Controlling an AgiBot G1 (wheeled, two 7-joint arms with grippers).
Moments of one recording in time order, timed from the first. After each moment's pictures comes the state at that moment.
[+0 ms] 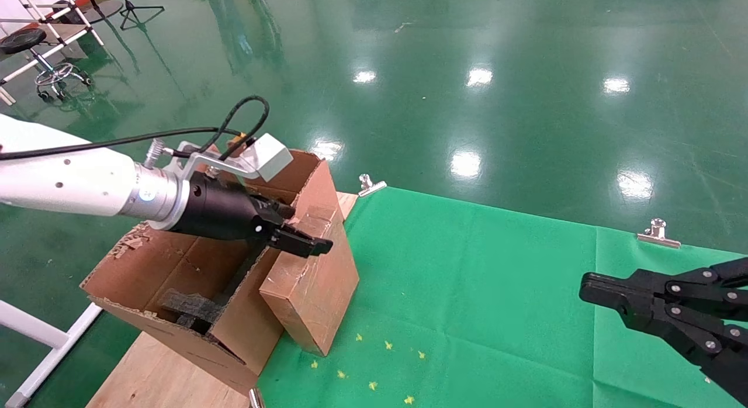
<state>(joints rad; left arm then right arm) -1.48 0.63 0.61 -1.35 1.76 1.42 -1.21 1.08 -0.60 -0.30 1.28 -0.72 -1.49 0.18</state>
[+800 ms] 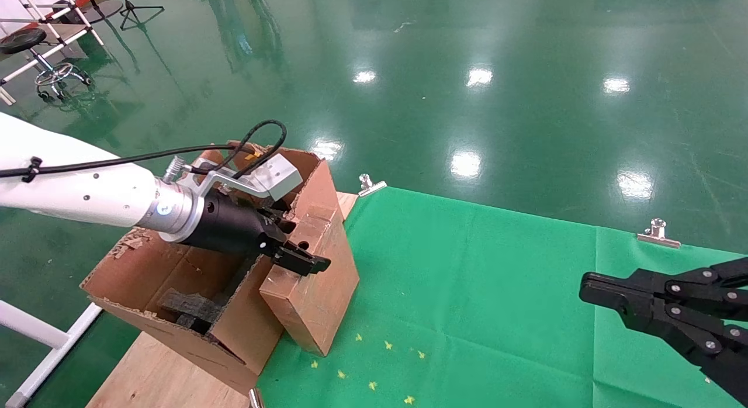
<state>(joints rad) -1.47 0.65 0.65 -1.36 1.82 1.43 -1.19 1.08 -0.60 -0.30 1.28 -0.72 -1.49 0.18</state>
